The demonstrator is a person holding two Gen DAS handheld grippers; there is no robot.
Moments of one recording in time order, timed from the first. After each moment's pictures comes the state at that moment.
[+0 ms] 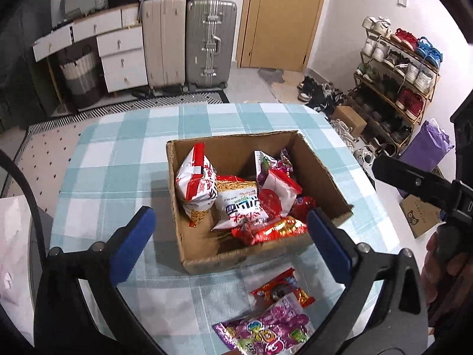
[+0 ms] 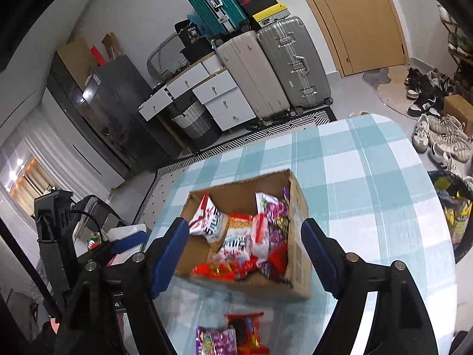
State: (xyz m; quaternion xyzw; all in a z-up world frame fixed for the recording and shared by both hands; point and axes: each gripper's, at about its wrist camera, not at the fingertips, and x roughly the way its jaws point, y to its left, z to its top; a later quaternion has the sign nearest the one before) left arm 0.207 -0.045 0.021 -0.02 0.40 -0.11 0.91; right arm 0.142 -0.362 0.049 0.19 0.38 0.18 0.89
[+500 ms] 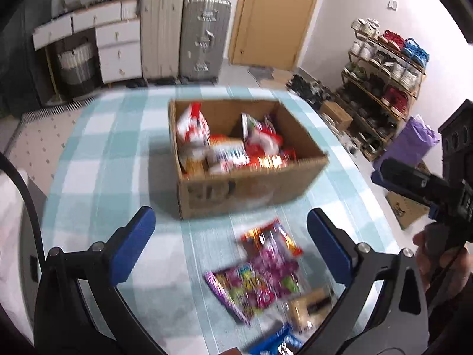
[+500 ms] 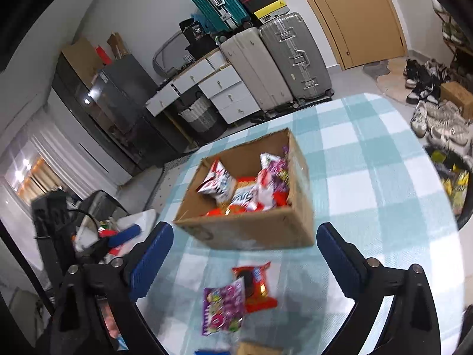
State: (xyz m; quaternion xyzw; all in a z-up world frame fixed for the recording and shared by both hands) left arm 0.118 -0.020 0.005 -0.04 0.42 -0.15 0.90; right arm 0.059 -0.364 0.030 0.22 0.38 0.19 0.88
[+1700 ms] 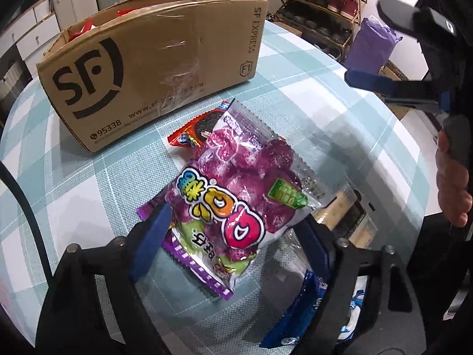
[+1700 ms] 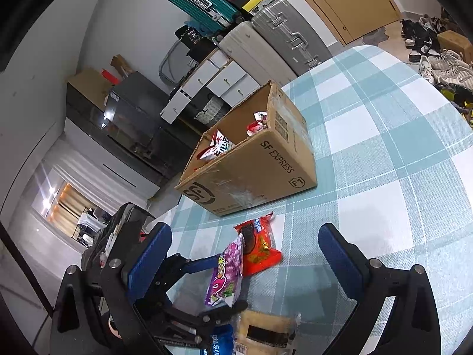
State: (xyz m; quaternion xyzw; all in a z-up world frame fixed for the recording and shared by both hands) left arm 0.097 -0.091 -0.119 0.10 0.49 -0.28 0.82; right arm 0.025 -0.385 -0.041 0.30 0.38 0.22 0.85
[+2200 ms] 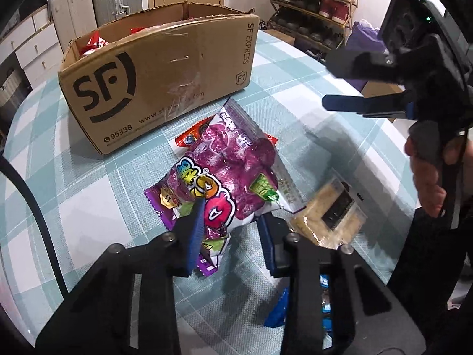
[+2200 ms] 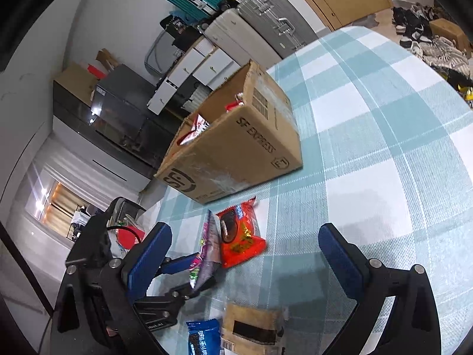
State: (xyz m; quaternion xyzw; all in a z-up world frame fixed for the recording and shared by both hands) left arm 0.078 -0.068 -0.100 0.10 0.47 -0.30 0.83; right arm 0.030 -0.381 -0.065 0.29 0.42 0.21 0.83
